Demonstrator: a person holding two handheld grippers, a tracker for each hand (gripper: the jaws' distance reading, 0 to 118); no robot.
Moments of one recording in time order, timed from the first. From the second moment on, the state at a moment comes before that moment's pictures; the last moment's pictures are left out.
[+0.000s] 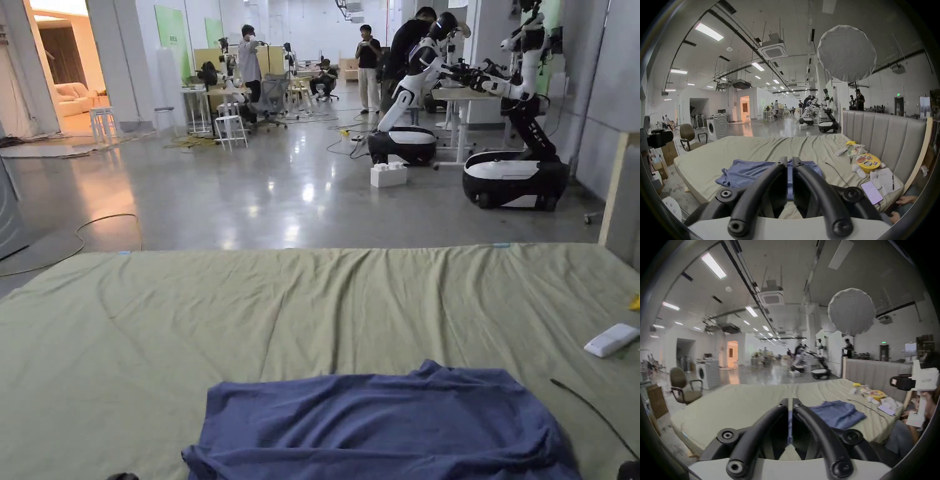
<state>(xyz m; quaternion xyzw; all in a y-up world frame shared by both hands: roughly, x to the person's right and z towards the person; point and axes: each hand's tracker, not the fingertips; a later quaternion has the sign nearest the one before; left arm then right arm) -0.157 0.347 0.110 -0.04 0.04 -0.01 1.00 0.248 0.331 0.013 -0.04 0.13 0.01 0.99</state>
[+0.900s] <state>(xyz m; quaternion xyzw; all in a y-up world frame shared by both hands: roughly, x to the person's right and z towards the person) -0.196 0.291 0.038 -0.14 0.04 0.05 0.99 0.246 0.305 -0.002 -0.12 0.16 -0.02 0.98</state>
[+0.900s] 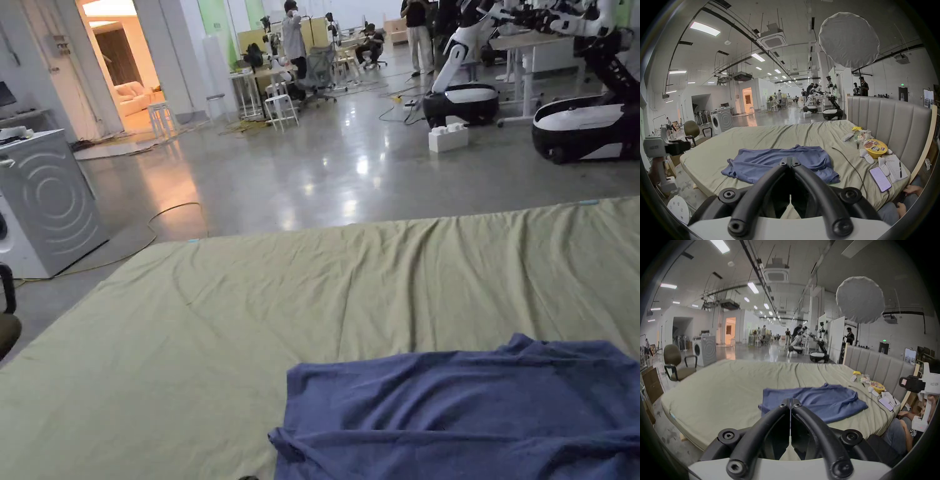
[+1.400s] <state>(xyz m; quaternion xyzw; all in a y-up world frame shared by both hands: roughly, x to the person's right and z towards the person) -0.284 0.118 -0.152 -0.38 0.09 0.15 0.91 0.264 0.275 -0.011 -0.20 0.15 -0.03 0.97</state>
